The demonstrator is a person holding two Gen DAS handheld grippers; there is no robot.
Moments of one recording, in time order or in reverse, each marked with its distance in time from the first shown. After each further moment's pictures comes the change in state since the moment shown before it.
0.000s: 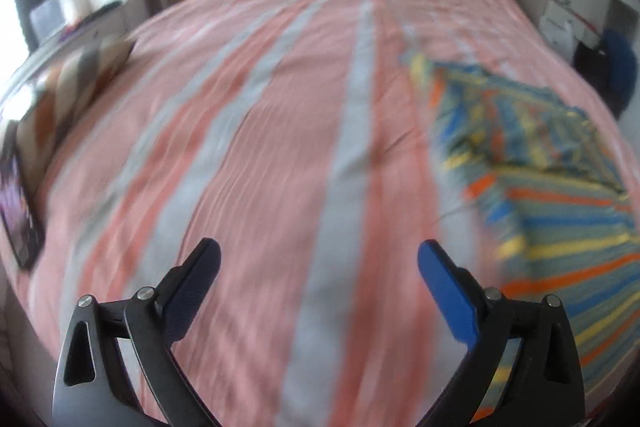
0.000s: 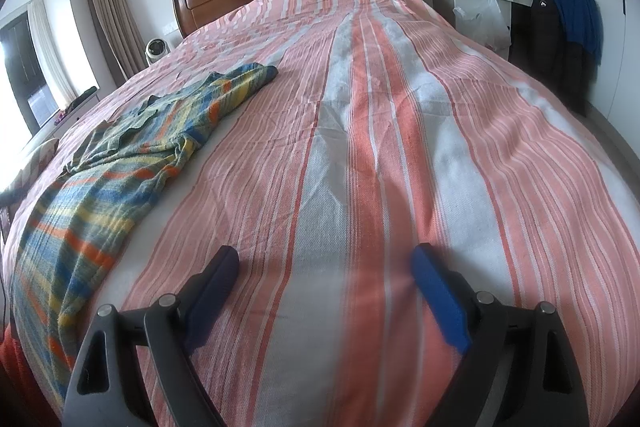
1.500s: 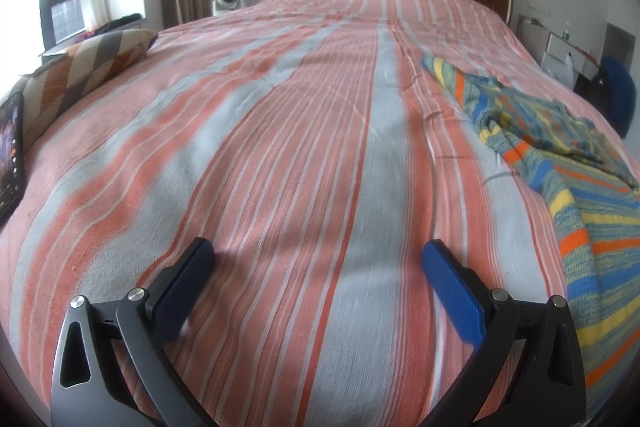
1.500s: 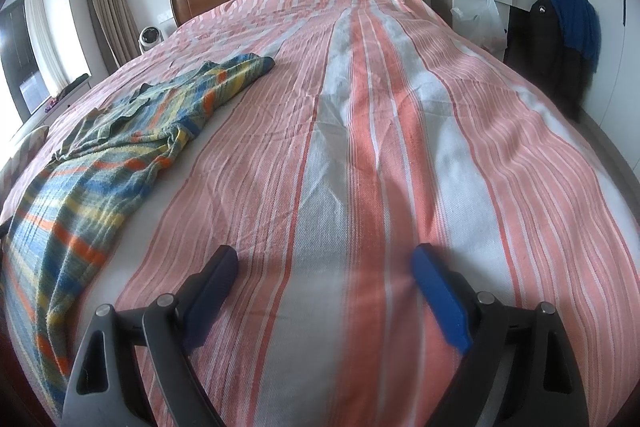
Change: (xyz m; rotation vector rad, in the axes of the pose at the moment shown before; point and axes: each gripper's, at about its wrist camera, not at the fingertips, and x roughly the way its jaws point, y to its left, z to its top) left arm 0.014 0.021 -0.050 -0.038 -0.203 -0.016; right arm 0.004 0.003 -0.001 -0.028 0.018 -0.043
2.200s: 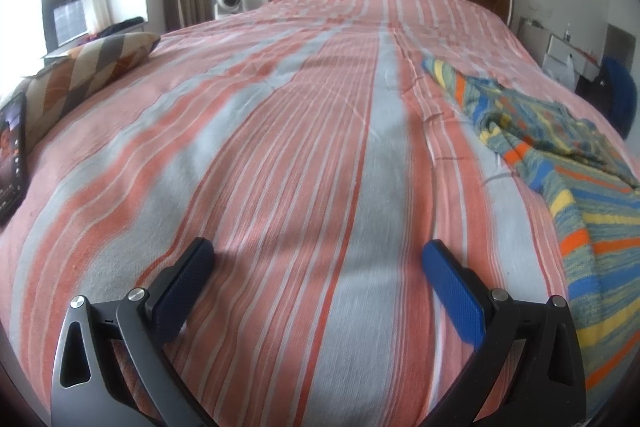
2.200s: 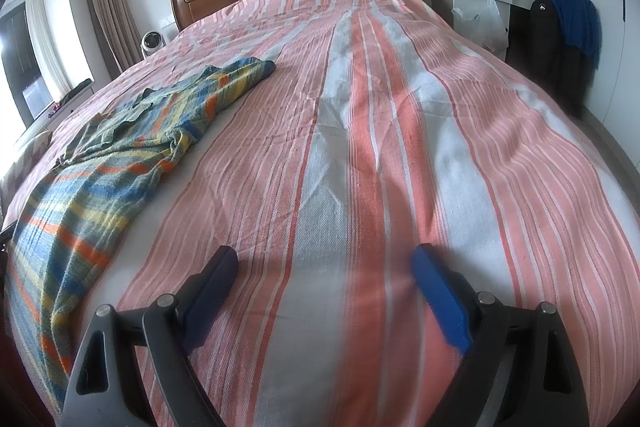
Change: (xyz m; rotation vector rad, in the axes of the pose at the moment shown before) left arm -0.003 -0.001 -0.001 -0.004 -0.012 0.000; right arm -0.003 -0.002 -0.001 0.010 -0.009 0.014
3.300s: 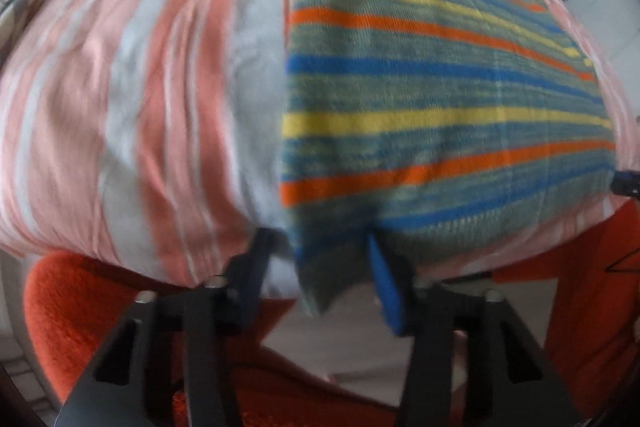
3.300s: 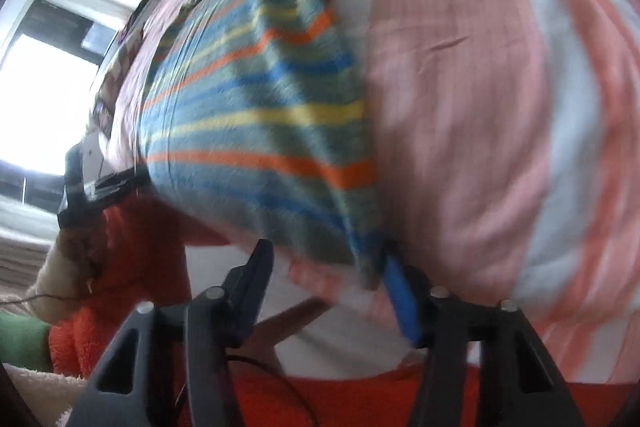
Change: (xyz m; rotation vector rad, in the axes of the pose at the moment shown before) left arm -0.094 -0.087 -0.084 0.236 0.596 -0.218; right arm -0.085 0.083 -0.108 0.015 0.578 0.395
